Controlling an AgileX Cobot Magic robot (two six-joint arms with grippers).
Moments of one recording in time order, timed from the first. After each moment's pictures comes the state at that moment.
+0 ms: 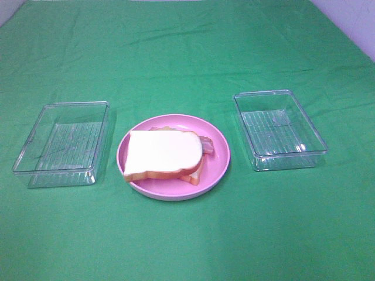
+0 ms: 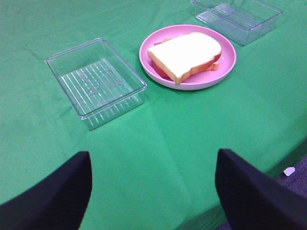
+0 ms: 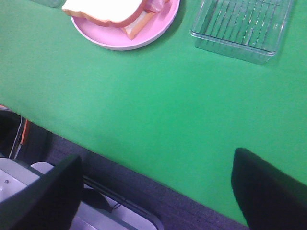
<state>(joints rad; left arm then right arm) -0.62 -0.01 -0.50 0.06 1.06 -0.08 0.40 0.57 -0.75 0.19 1.13 -0.06</state>
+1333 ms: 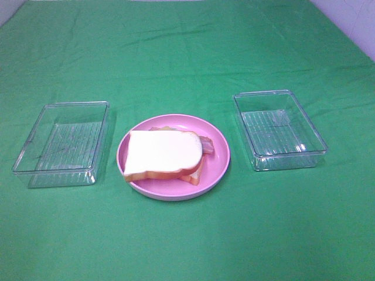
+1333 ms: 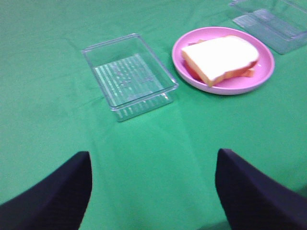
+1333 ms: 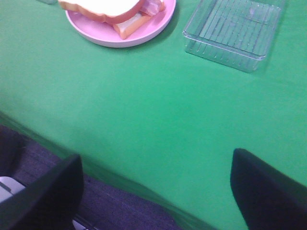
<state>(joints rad) -0.43 -0.01 -0.50 0.06 1.06 -0.08 0.36 0.23 -0.51 0.17 1.08 -0.17</state>
